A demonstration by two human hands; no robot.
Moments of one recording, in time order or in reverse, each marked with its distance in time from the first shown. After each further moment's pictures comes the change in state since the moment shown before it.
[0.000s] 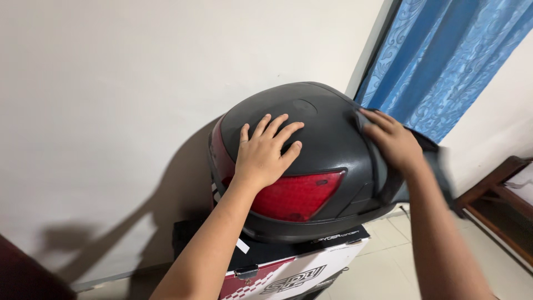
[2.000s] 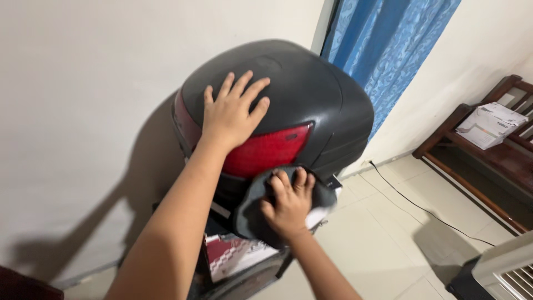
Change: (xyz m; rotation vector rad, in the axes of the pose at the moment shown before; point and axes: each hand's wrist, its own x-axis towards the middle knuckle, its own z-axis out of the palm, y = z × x) left_hand 0.002 -0.004 0.004 0.038 -0.029 0.059; right_hand -0.220 -0.042 0.190 -0.220 0.465 -0.449
